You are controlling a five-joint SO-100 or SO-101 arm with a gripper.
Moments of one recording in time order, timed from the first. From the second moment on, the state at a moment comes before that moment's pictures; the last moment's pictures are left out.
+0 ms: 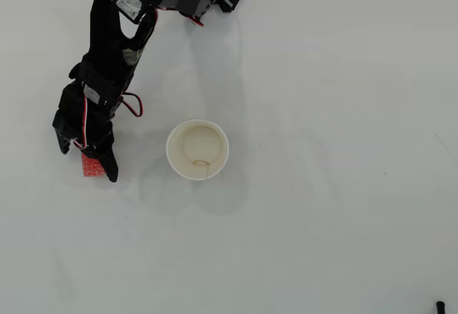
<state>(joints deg) 45.6 77.0 115.9 -13.6 -104.3</state>
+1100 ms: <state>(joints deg) 45.6 77.0 115.9 -13.6 -104.3</state>
